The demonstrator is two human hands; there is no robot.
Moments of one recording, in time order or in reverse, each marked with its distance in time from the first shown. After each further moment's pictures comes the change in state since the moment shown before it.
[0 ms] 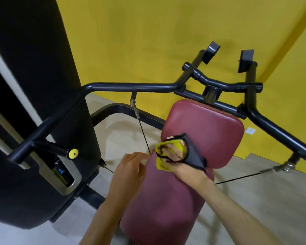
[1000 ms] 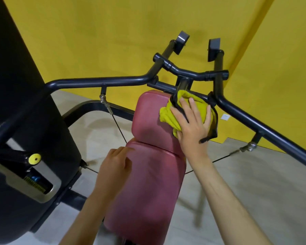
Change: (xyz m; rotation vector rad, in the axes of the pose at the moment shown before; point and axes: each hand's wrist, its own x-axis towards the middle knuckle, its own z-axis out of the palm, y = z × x) left_hand 0.014 0.022 0.040 0.065 -0.064 0.054; right_hand -0.020 0.078 -0.060 -0.380 0.682 0.232
